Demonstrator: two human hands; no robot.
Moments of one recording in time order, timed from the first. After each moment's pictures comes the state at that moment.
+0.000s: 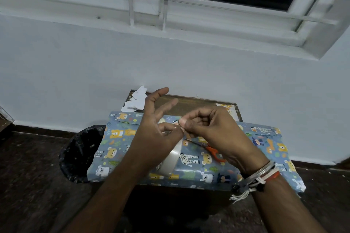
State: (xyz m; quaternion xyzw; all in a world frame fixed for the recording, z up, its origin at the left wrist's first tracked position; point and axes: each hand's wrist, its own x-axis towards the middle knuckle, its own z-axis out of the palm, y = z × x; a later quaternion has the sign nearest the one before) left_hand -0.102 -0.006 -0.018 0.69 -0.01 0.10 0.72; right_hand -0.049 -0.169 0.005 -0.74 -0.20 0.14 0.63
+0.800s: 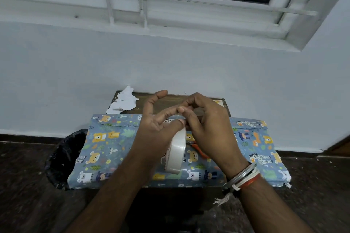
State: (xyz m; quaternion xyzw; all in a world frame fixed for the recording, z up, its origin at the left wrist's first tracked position) left_hand -0.086 -0.042 -0.019 0.61 0.02 0.05 0.79; right_hand -0.041 -0.180 -0.013 -0.84 -0.25 -0.20 0.44
